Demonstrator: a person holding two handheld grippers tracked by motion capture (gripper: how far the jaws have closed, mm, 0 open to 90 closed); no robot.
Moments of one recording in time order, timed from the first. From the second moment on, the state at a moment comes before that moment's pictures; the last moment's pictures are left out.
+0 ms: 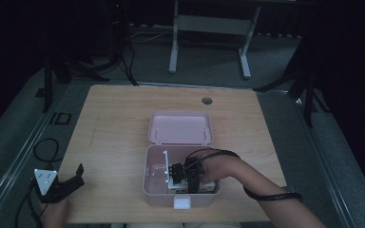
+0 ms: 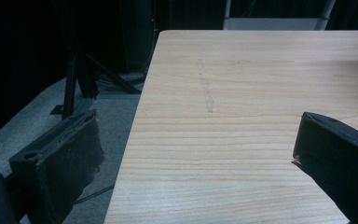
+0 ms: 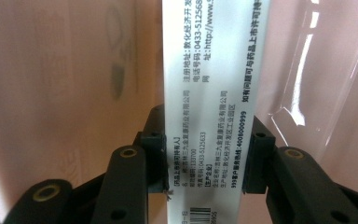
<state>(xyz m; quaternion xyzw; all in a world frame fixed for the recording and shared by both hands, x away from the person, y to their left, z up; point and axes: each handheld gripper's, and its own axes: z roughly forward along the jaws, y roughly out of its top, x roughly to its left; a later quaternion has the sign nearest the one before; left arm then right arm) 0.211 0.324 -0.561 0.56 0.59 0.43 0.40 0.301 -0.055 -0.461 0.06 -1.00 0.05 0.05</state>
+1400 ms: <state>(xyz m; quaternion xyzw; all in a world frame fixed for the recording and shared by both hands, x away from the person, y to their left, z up) 0.211 0.323 -0.561 0.56 0.59 0.43 0.40 0.326 -0.120 -0.368 0.00 -0.99 -0.10 -0.05</state>
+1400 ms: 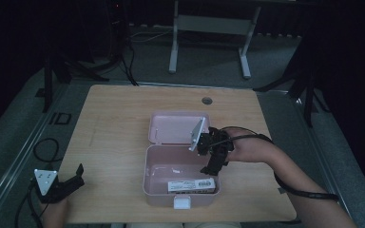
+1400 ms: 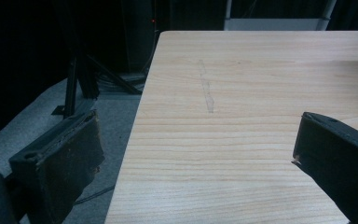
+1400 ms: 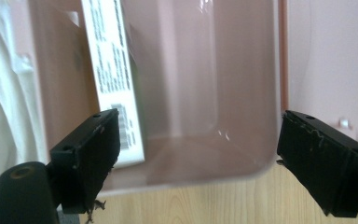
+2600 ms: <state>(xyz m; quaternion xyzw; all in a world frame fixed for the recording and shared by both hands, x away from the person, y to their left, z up) 0.211 0.323 -0.561 0.56 0.59 0.43 0.40 0.381 -0.277 -0.470 -0.23 -0.93 -0.28 -0.11</state>
